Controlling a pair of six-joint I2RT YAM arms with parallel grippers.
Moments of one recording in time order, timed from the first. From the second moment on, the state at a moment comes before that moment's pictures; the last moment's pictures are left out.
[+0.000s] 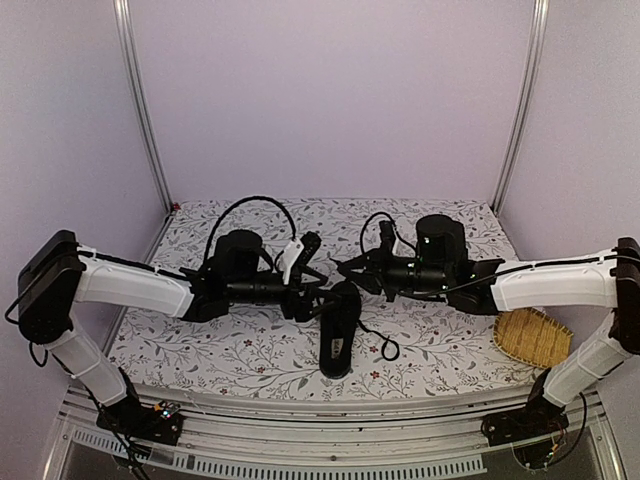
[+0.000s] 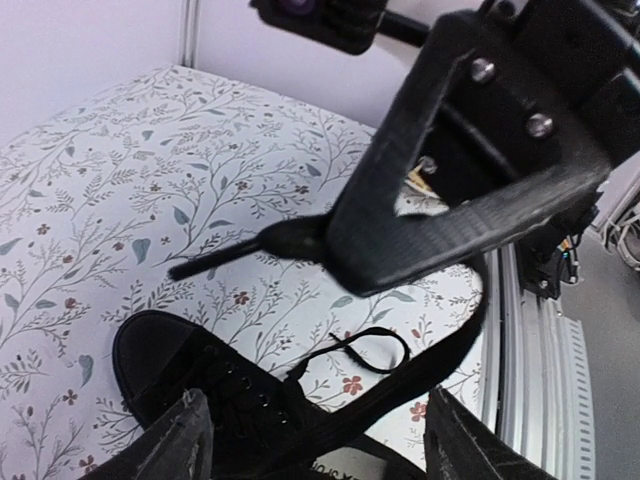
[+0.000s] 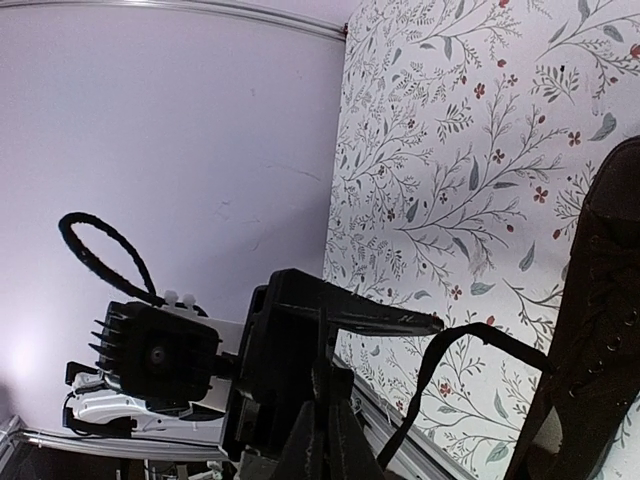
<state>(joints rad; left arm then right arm) -0.87 1.60 0.80 0.47 0.41 -0.12 0.89 1.49 0.86 0.36 -0.28 1.25</state>
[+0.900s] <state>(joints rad) -0.87 1.70 0.80 0.50 0.35 -0.18 0.87 1.67 1.12 0.05 -0.09 1.00</state>
